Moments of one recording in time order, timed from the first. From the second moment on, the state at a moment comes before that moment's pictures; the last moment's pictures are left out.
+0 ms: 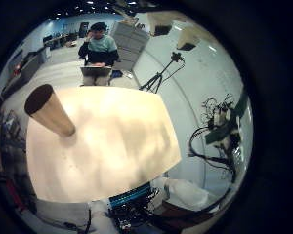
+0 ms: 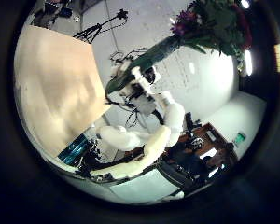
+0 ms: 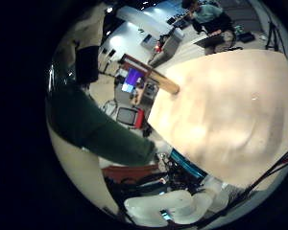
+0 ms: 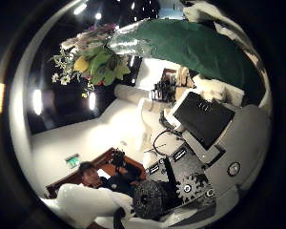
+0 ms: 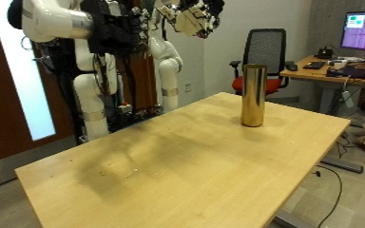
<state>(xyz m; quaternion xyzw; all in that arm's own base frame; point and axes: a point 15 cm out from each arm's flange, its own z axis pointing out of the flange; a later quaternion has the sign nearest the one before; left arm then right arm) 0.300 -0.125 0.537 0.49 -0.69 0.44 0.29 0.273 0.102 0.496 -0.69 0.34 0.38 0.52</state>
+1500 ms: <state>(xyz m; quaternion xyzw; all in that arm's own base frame) 0.296 -0.145 0.548 0.44 -0.66 0.43 0.43 0.287 0.174 0.461 -0.73 0.31 0.38 0.47</state>
